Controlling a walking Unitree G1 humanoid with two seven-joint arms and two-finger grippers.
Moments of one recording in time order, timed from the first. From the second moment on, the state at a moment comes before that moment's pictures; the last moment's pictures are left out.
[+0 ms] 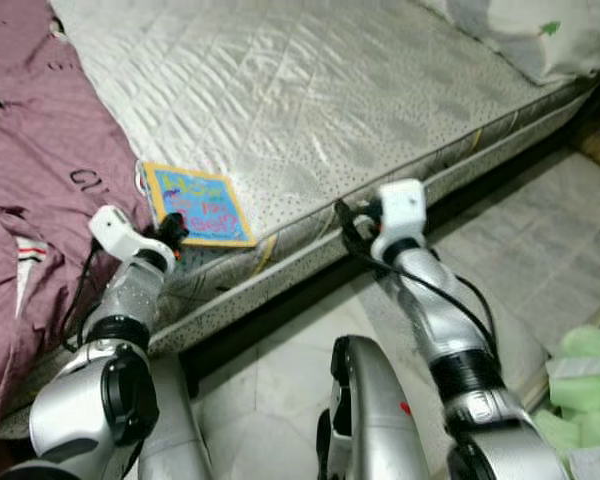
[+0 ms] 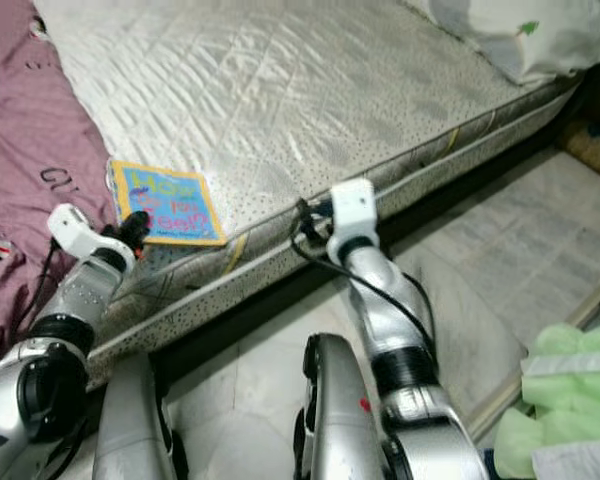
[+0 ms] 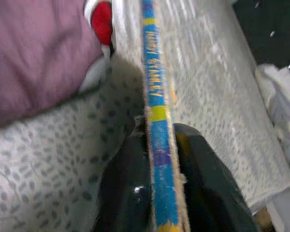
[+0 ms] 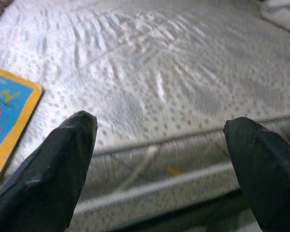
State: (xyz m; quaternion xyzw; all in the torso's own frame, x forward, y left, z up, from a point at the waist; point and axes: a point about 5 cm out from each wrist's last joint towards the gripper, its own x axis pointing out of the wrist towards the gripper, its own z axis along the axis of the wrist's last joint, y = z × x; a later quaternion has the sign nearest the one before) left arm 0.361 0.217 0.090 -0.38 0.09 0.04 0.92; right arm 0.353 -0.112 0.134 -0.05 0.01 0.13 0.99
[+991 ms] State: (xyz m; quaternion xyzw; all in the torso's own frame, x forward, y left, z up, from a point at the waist) left arm 0.326 0.224 0.120 -0.08 -0.06 0.13 0.99; right arm 0.373 -0.088 0.136 0.09 0.00 0.15 0.98
